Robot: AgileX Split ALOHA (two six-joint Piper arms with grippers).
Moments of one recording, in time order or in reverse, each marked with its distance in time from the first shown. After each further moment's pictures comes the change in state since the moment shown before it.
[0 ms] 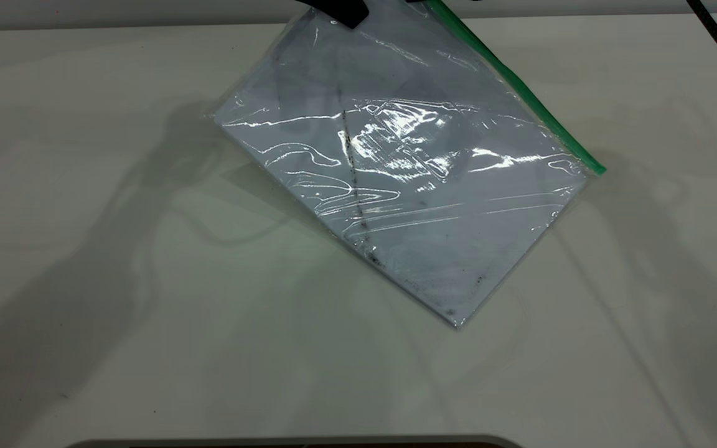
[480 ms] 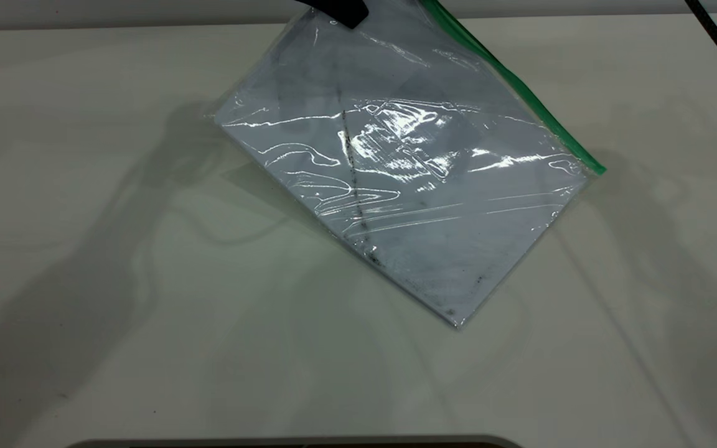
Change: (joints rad) left arm -0.001 0.000 0.000 0.001 0.000 0.000; right arm 0.000 0.001 0.000 -0.001 0.002 -0.040
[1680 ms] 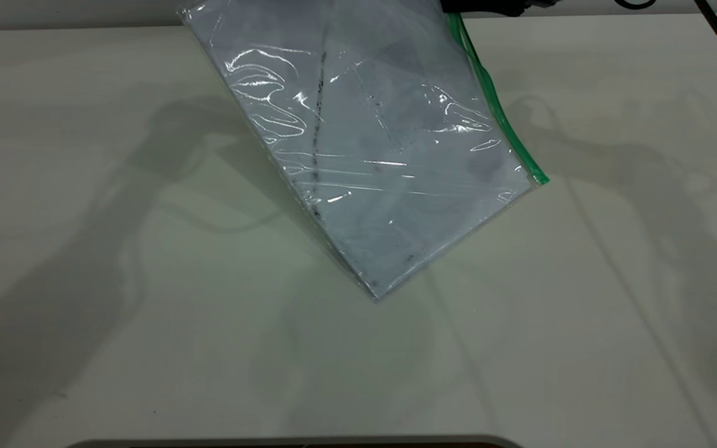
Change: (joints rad) left arm 0.041 -0.018 0.003 -0.216 -0.080 0.027; right arm -0.099 0.102 -0.018 0.036 0.053 -0.011
